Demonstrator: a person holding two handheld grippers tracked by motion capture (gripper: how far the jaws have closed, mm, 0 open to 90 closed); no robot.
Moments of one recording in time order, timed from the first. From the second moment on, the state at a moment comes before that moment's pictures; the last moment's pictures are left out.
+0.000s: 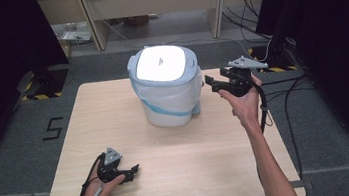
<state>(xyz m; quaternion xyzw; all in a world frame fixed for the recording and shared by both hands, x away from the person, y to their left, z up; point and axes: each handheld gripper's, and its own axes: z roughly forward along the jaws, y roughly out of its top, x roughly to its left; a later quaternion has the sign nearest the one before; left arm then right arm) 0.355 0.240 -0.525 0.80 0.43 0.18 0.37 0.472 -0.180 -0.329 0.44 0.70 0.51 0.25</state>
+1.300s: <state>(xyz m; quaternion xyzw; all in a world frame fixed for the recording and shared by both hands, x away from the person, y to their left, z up) 0.356 0.240 -0.525 0.80 0.43 0.18 0.37 0.398 -0.189 -0.442 0.44 0.72 0.49 0.21</state>
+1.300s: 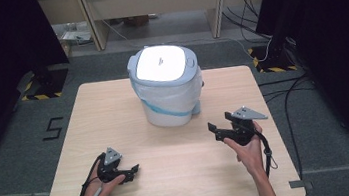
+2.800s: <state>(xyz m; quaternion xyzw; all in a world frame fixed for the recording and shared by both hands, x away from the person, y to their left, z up) 0.356 0.240 -0.525 0.80 0.43 0.18 0.37 0.354 -0.153 -0.518 0.43 0.81 0.34 0.19</state>
